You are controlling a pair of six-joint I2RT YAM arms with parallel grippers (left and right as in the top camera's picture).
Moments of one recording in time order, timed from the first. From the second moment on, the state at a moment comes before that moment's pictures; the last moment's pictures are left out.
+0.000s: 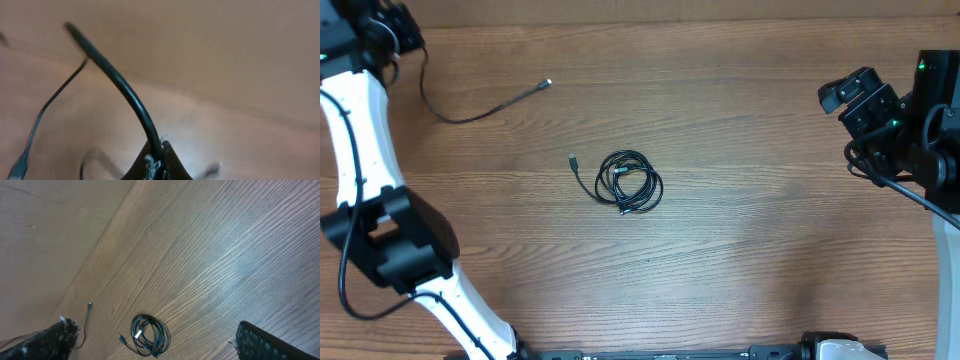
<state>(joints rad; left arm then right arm) 0.39 2.14 2.08 -0.62 0.32 -0.07 -0.03 1.33 1.73 -1.29 -0.12 0.86</state>
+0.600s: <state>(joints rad) 0.37 2.26 2.08 -0.92 -0.13 0.12 -0.03 1.33 1.73 -1.29 -0.12 0.86</state>
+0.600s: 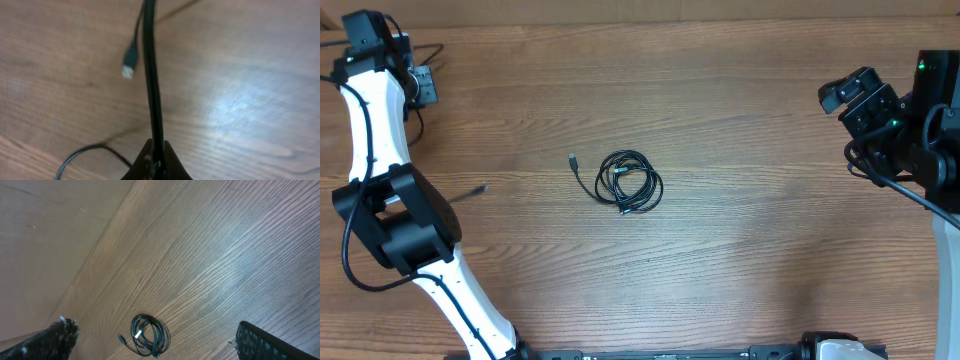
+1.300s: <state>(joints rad) 0.37 2.21 2.08 -1.04 -0.20 -0.09 -0.03 1.33 1.73 -1.29 -0.12 0.86</state>
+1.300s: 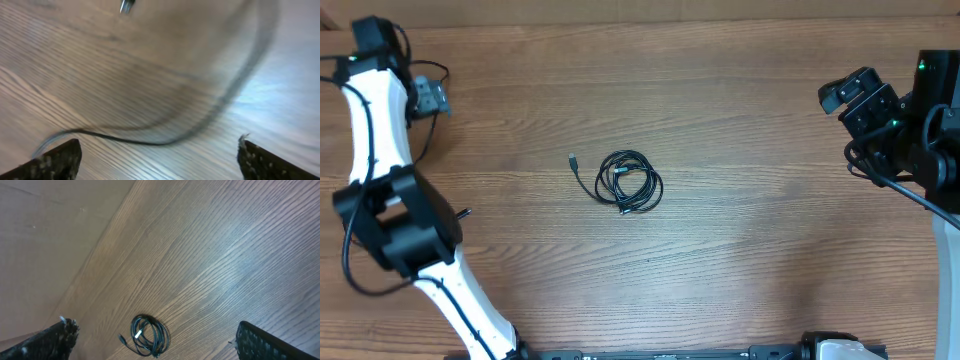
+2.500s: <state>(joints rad) 0.51 2.13 2.10 -1.40 0.06 -0.69 -0.03 1.33 1.73 -1.29 -0.12 0.86</state>
